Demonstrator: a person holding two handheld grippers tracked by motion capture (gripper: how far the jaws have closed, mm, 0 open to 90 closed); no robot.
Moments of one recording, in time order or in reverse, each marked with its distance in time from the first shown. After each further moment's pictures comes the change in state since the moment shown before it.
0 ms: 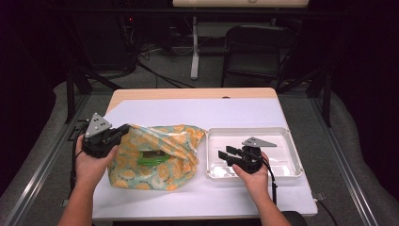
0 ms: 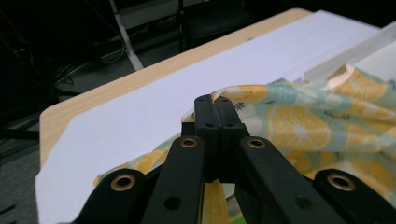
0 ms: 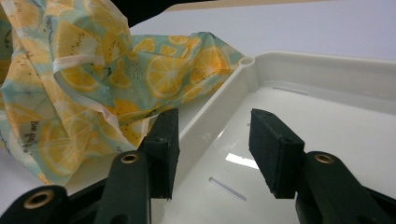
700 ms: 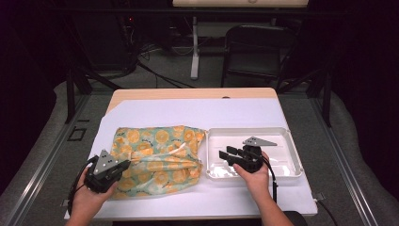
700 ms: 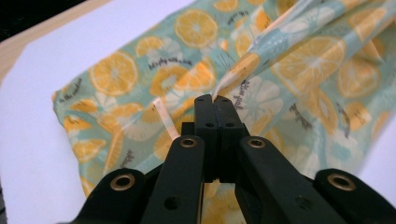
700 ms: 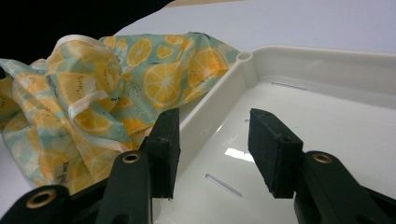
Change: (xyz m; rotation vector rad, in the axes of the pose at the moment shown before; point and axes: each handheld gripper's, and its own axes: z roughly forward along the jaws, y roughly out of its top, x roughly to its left) left arm -0.030 -0.080 -0.013 0.196 -0.040 0.093; right arm -0.005 -0.001 0.001 0.017 0.013 0.010
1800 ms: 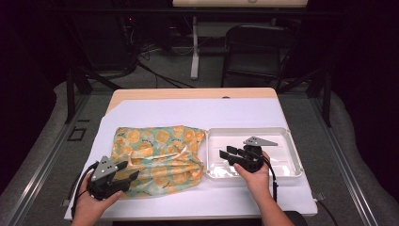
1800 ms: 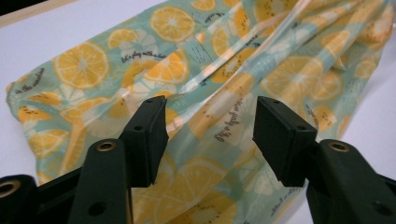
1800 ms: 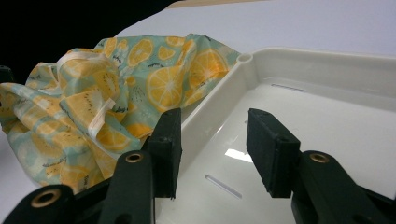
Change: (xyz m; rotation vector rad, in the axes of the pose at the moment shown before) left arm -0.010 -0.022 0.007 -0.048 -0.089 -0.048; right arm -0.001 0.001 -0.001 -0.002 0.003 -0.002
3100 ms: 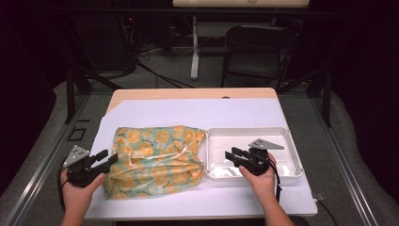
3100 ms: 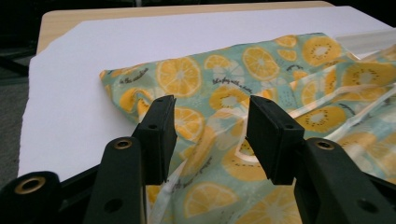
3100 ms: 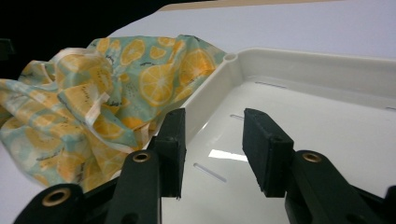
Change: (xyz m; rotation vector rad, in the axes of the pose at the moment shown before) left arm 0.060 -0.009 -0.014 -0.143 0.114 -0.283; right arm -0.001 -0.004 -0.016 -0.022 -0.042 -0.013
